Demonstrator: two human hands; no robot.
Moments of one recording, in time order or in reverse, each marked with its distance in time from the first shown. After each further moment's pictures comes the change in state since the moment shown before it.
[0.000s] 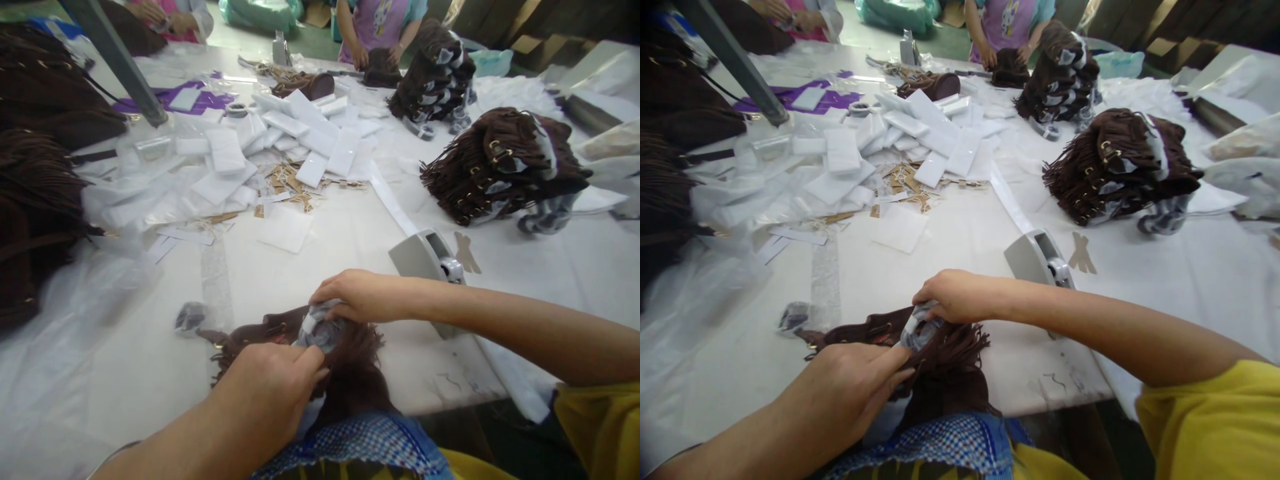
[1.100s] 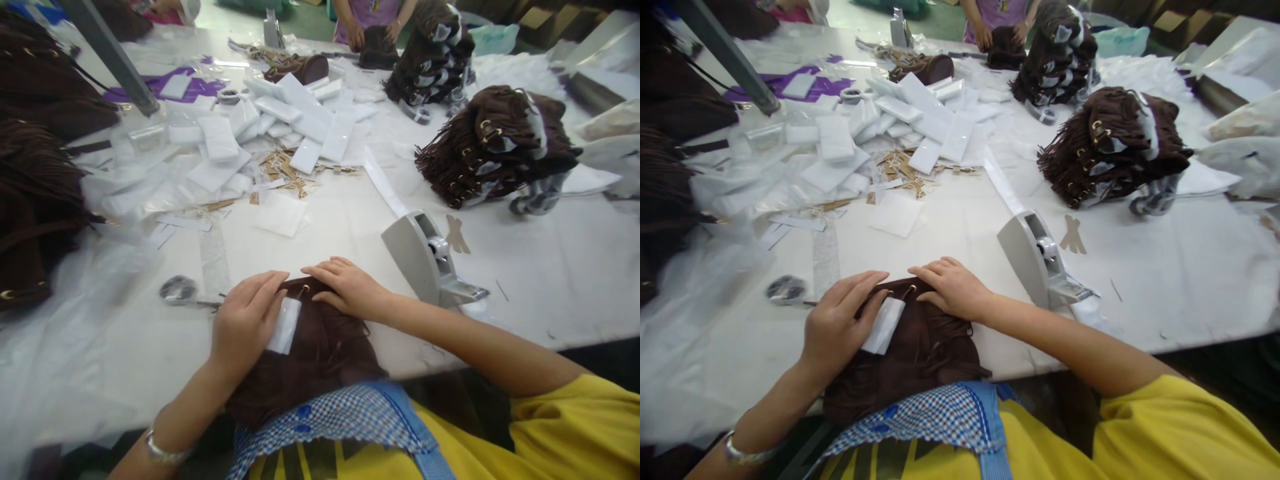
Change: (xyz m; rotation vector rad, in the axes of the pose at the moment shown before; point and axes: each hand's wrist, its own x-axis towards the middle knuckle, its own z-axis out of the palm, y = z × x) left_hand -0.006 -0.037 0.039 0.174 0.622 -0.170; right_hand -0.017 0.019 0.071 -0.241 0.475 -0.036
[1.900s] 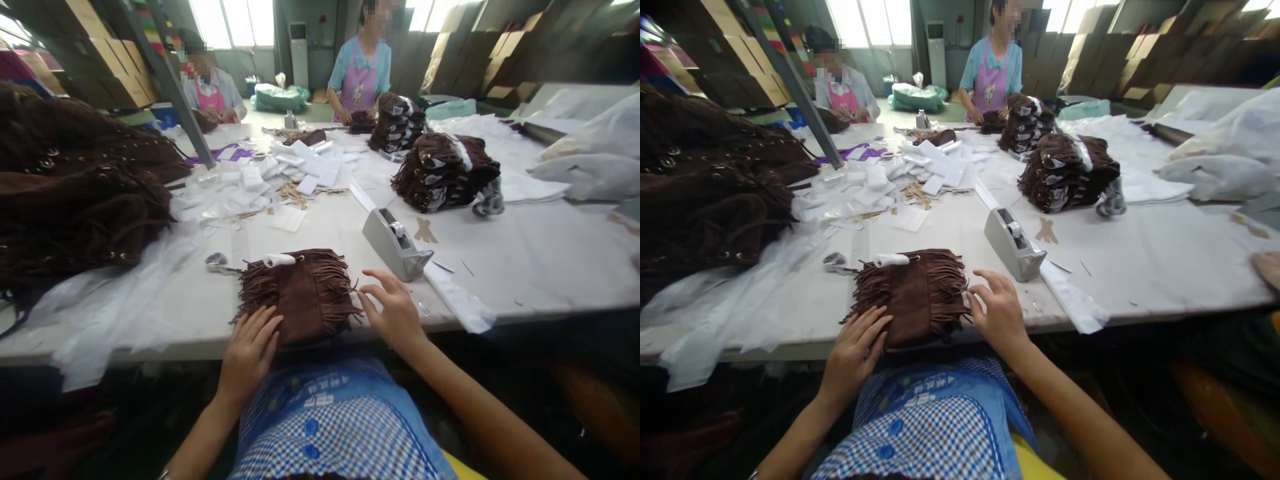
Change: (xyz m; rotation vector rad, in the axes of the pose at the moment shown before) left_hand -0.172 0.055 -0.002 0.179 -0.011 0.071; right_hand -0.167 -0.090 0.025 -0.226 0.673 0.298
